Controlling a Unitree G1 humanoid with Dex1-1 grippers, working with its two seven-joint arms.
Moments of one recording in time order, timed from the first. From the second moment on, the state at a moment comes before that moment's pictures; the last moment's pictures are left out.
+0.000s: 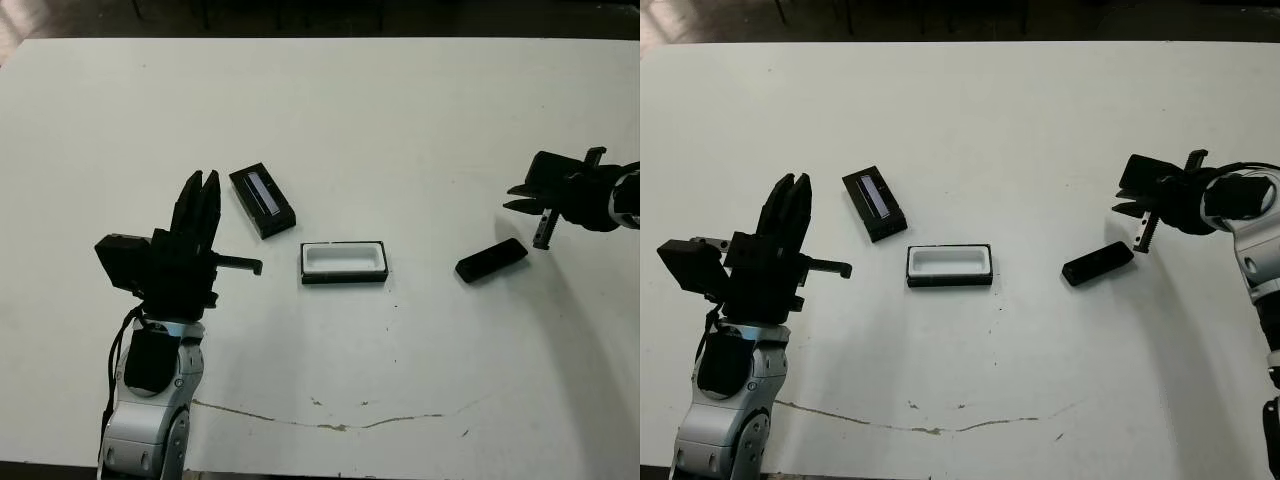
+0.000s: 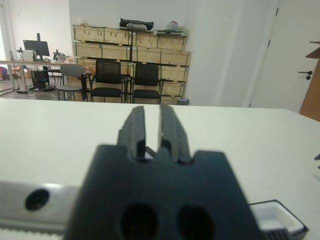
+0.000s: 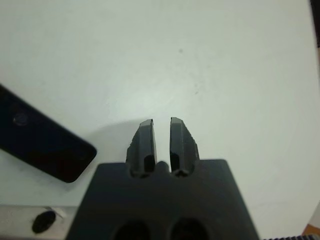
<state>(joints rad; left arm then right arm) 0.10 0.07 -0.06 -0.54 -0.08 0.08 -0.04 -0.65 -0.90 0.24 0.42 -0.27 0.12 1.02</state>
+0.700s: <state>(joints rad) 0.10 0.06 -0.07 -0.53 -0.08 0.06 -0.03 -0.58 -0.93 0.26 0.32 -0.27 0.17 1.11</state>
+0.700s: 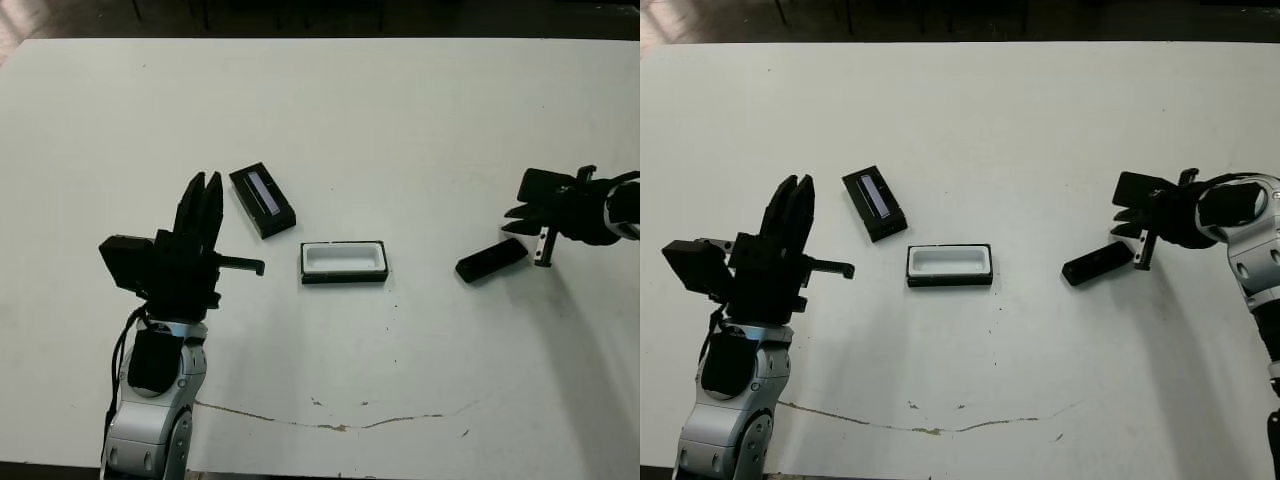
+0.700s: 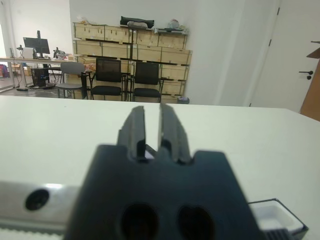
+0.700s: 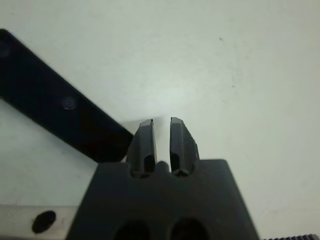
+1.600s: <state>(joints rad) 0.11 0.06 -0.06 -0.53 -0.09 0.05 -0.03 -0.44 -1.06 0.22 0.19 -0.20 0.12 1.22</state>
